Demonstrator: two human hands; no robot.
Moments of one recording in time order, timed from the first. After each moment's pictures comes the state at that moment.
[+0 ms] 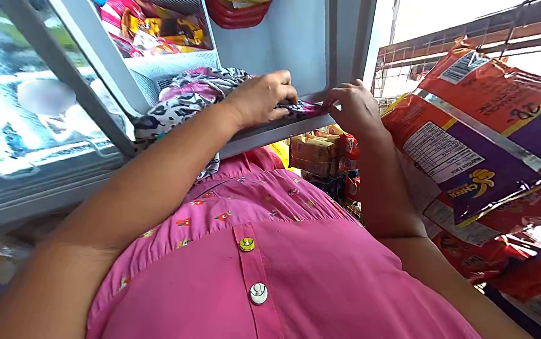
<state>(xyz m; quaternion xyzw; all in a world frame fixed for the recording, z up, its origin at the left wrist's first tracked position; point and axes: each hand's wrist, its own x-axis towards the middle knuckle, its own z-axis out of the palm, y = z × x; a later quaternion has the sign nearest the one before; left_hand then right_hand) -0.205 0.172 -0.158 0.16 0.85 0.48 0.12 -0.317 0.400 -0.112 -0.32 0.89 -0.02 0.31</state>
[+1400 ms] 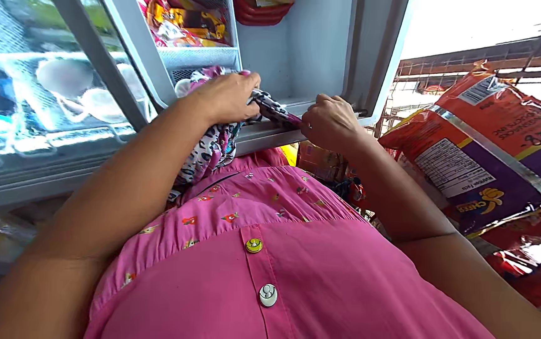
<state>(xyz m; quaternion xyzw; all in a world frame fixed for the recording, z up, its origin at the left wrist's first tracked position) -0.160 0.106 -0.156 -0.01 0.87 0.40 0.29 -0.269 0.324 -0.102 -0.48 0.78 0.09 0.39</state>
